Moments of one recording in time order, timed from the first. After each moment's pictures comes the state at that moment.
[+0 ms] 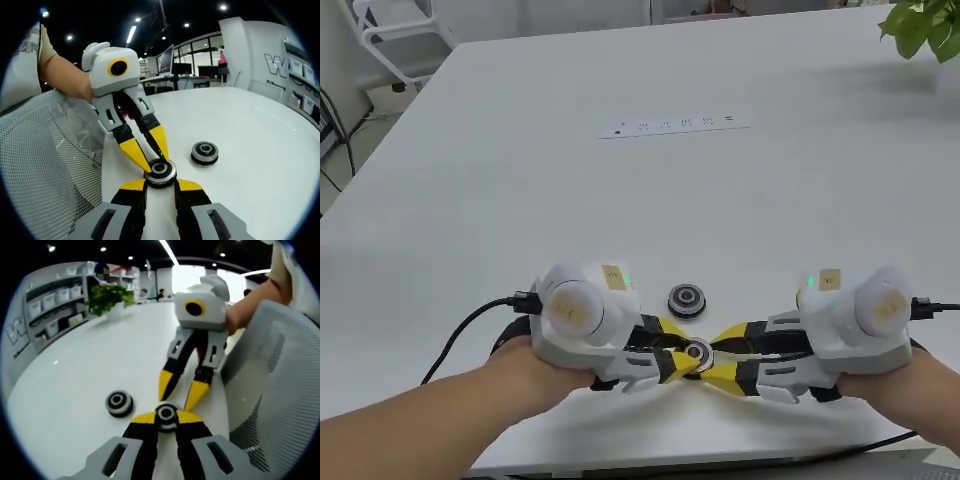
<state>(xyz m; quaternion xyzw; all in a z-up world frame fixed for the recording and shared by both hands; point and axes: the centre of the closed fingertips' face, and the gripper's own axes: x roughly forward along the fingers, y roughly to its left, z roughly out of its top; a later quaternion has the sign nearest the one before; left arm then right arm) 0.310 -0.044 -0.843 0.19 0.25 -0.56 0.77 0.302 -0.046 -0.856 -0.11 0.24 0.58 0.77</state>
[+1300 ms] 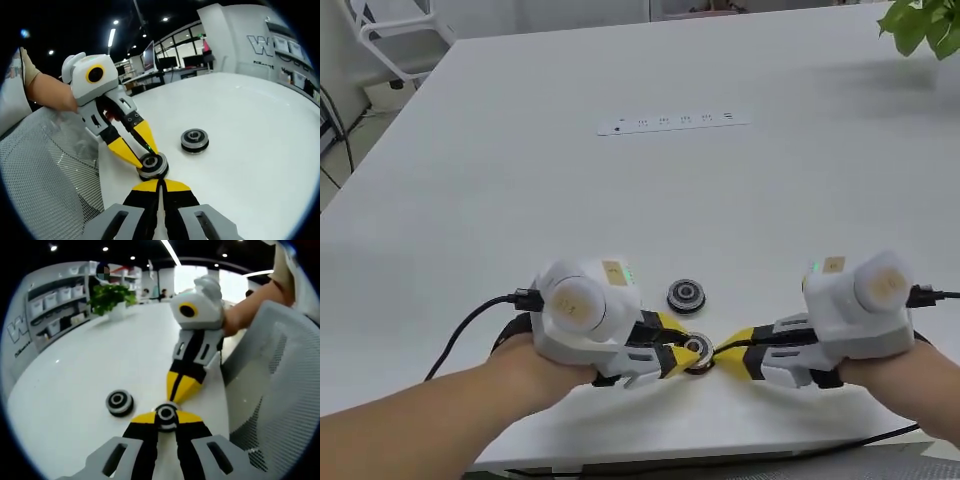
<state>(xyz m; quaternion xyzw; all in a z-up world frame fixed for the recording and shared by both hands) 0.311 -0.044 -0.843 0.19 0.25 -0.55 0.78 0.309 -0.057 -0.863 -0.05 0.31 0.54 0.78</state>
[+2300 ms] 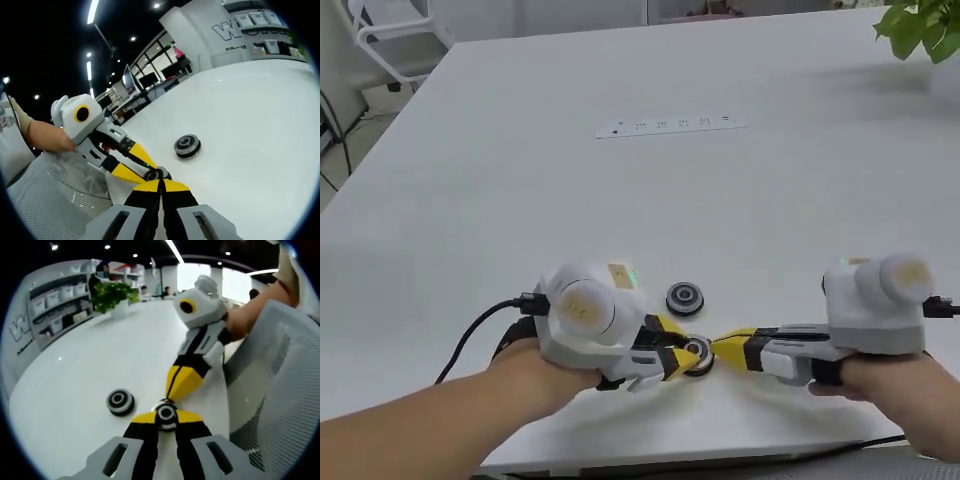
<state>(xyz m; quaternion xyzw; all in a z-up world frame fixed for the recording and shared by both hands) 0.312 -0.044 -0.844 0.19 0.26 -0.54 0.78 0.307 -0.051 -0.839 0.11 0.32 0.50 0.80</state>
